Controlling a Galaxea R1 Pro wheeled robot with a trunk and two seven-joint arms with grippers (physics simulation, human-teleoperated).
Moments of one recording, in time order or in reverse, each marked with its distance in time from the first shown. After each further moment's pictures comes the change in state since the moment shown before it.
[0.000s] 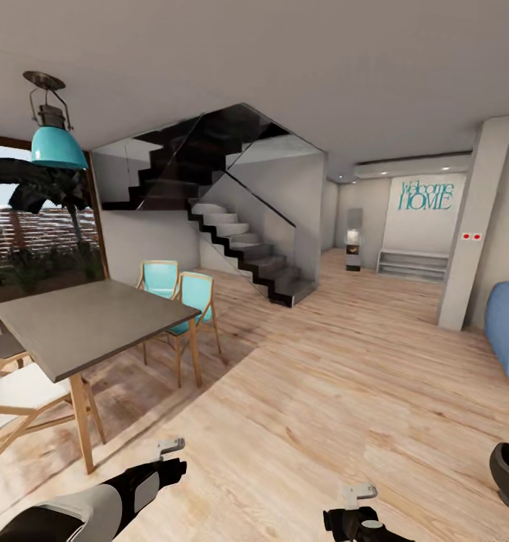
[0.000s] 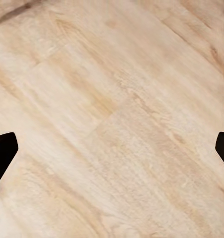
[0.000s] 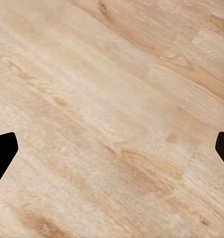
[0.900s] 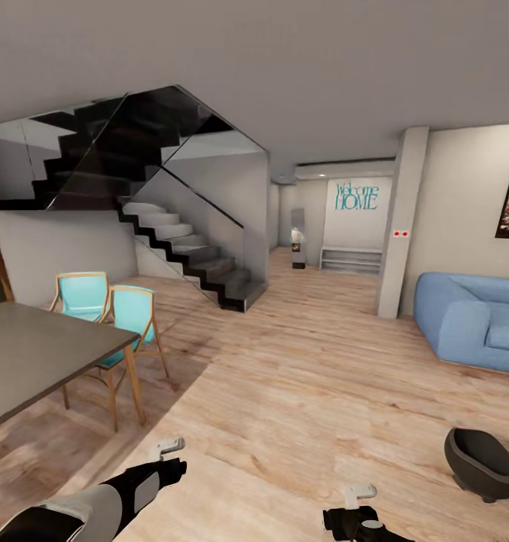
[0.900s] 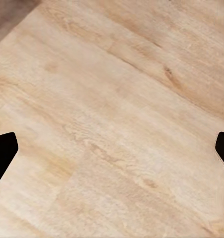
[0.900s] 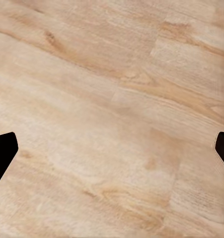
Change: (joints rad) left arm 0.000 0.000 0.000 0.000 0.000 0.000 0.000; right arm 0.000 0.000 0.000 0.000 0.000 -0.006 -0.001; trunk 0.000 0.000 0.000
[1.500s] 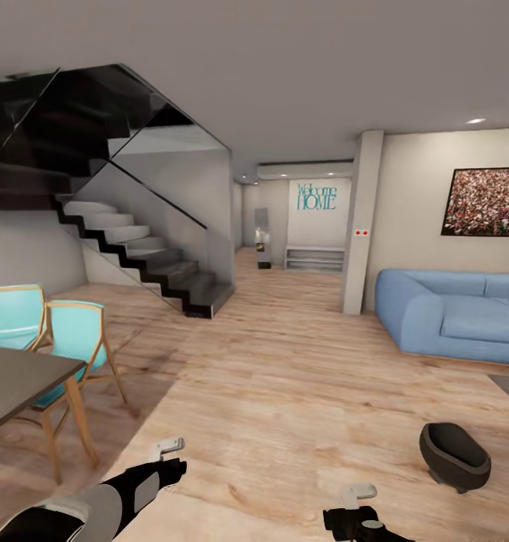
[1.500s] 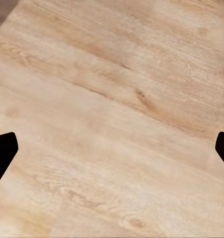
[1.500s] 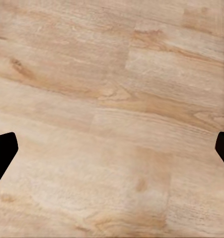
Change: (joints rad) left arm 0.000 0.000 0.000 0.000 0.000 0.000 0.000; right arm 0.000 0.000 0.000 0.000 0.000 0.000 0.000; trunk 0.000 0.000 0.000
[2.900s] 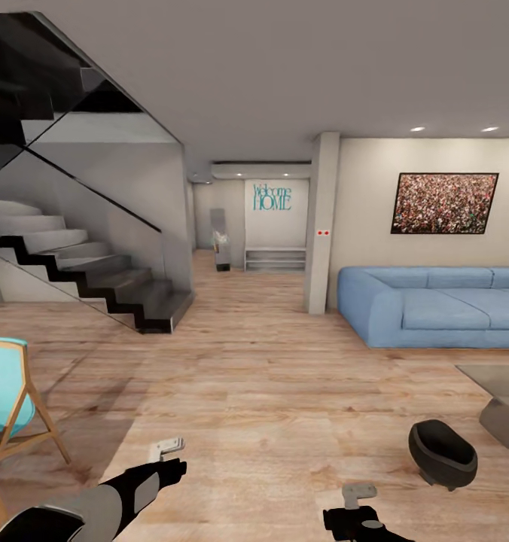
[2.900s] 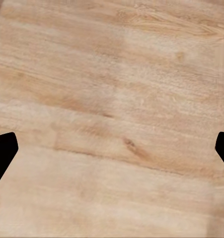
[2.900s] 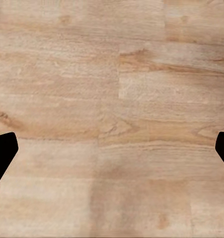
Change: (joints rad) left arm 0.002 0.000 0.000 0.000 0.000 -0.002 0.000; right arm 0.000 0.000 0.000 0.000 0.000 -0.002 0.002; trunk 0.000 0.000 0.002
